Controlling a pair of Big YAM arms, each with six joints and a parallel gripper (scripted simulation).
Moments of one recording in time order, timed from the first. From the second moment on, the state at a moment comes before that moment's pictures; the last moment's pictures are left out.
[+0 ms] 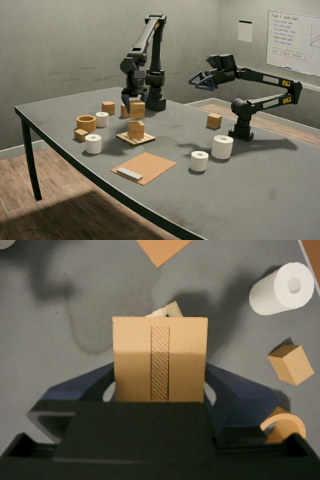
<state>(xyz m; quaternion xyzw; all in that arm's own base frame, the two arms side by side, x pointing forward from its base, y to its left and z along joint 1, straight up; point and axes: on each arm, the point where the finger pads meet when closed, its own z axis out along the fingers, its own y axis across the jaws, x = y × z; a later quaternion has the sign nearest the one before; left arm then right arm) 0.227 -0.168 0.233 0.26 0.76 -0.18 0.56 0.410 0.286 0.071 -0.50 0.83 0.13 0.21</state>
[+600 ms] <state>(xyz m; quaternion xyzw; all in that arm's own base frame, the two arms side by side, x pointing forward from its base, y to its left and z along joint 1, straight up) 0.227 -0.168 0.233 0.26 0.76 -0.18 0.56 0.407 0.286 0.053 -0.50 0.83 0.13 0.21</state>
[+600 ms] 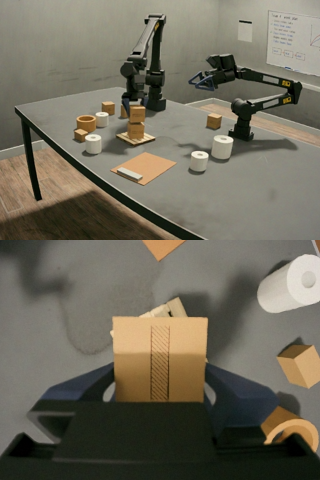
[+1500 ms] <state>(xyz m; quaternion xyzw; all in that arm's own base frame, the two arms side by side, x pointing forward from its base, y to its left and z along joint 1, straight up) 0.227 -0.168 0.233 0.26 0.76 -0.18 0.56 0.407 0.286 0.040 -0.50 0.83 0.13 0.21</state>
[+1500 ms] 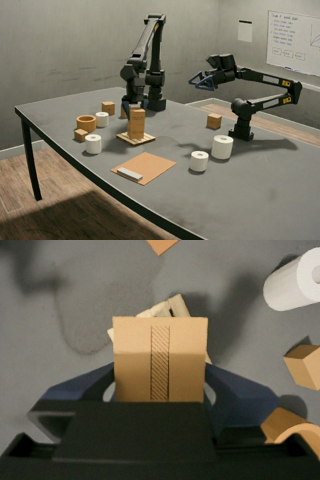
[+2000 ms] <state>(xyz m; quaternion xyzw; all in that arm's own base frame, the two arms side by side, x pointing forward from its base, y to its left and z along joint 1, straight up) 0.227 -0.168 0.233 0.26 0.76 -0.18 0.56 0.401 0.280 0.038 -0.50 0.83 0.13 0.21</state>
